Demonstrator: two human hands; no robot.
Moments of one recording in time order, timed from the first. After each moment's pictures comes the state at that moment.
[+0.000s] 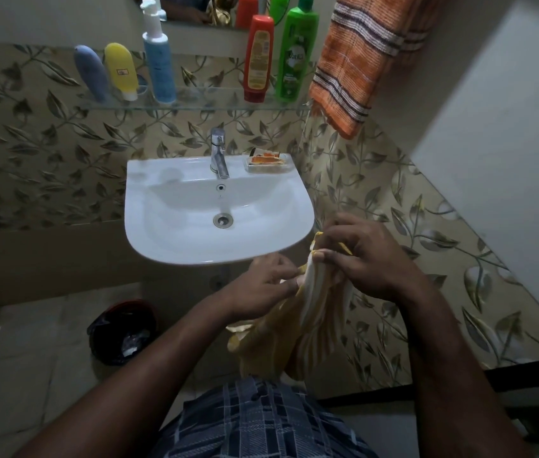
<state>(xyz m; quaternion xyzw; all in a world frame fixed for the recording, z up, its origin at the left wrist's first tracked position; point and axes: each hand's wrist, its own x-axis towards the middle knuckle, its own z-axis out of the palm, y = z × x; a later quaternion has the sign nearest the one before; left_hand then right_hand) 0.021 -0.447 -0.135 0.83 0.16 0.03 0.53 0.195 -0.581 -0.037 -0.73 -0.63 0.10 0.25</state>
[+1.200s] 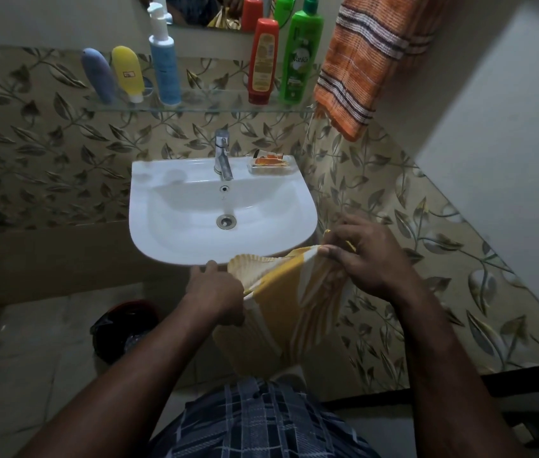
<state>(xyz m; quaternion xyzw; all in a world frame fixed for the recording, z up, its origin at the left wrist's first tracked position) -0.007 -0.419 -0.142 0.92 0.31 -0.25 0.06 0.200 -0.575 -0.050 -0.77 -0.57 0.07 0.27</state>
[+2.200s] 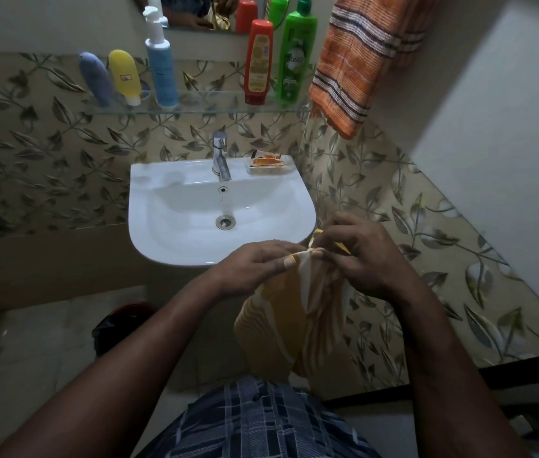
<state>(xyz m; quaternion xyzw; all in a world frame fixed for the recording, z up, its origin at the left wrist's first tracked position) 0.018 -0.414 -0.117 0.80 0.13 0.07 0.58 0.194 -0.579 -0.045 -0.72 -0.64 0.06 0.26</state>
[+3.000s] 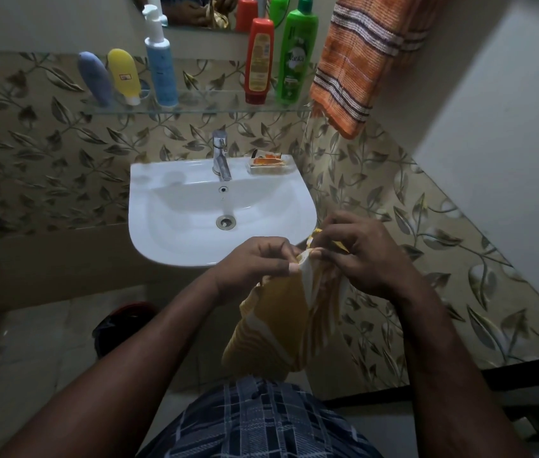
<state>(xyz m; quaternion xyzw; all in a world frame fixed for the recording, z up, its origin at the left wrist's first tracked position) 0.017 -0.422 -0.105 0.64 0.09 0.10 0.75 0.193 -0.574 -0.043 -0.72 -0.64 0.06 0.27</state>
